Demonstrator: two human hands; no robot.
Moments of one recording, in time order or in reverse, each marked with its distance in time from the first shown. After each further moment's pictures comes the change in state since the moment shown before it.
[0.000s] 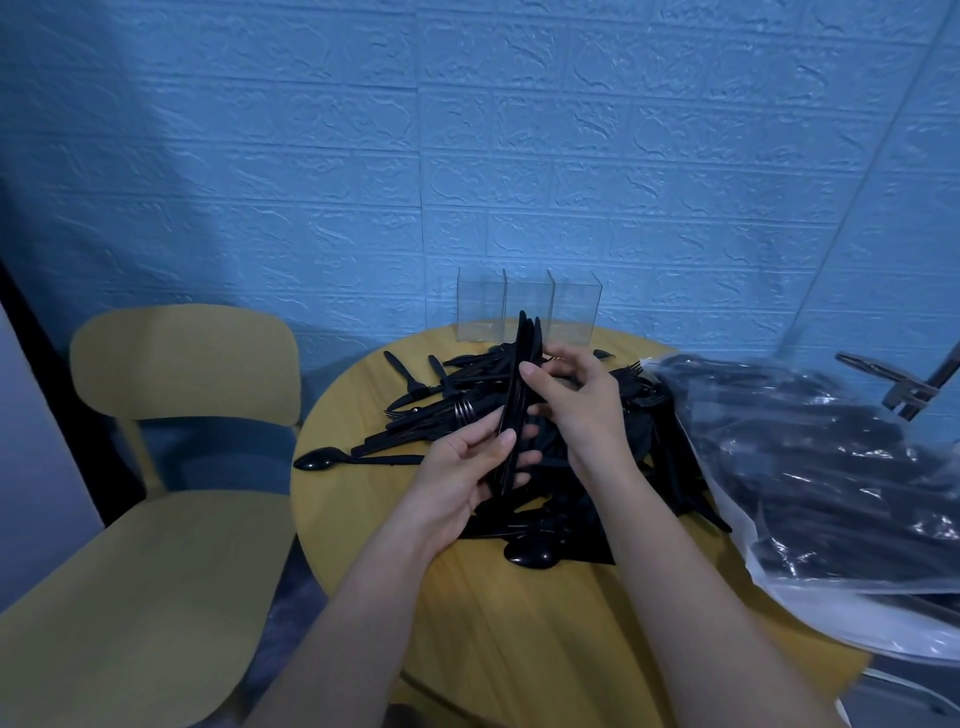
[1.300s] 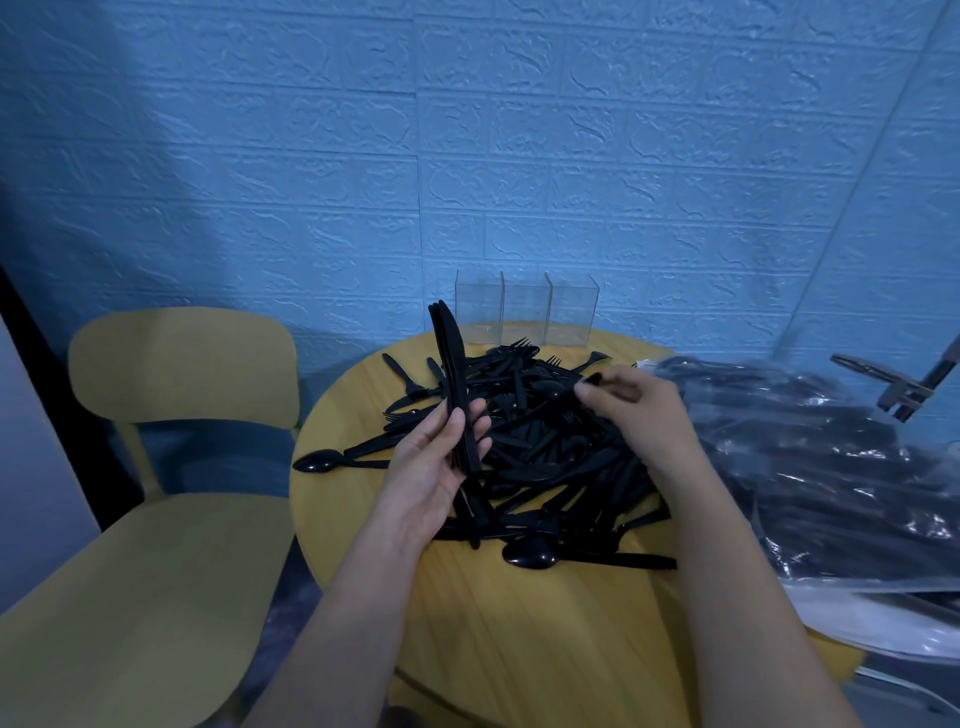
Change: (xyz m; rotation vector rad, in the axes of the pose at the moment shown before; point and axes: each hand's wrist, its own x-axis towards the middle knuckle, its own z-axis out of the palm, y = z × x) left_hand 0.002 0.007 -0.013 -0.276 0.234 0.073; right_hand 0.002 -0.014 -0.059 -0.368 -0.092 -0.022
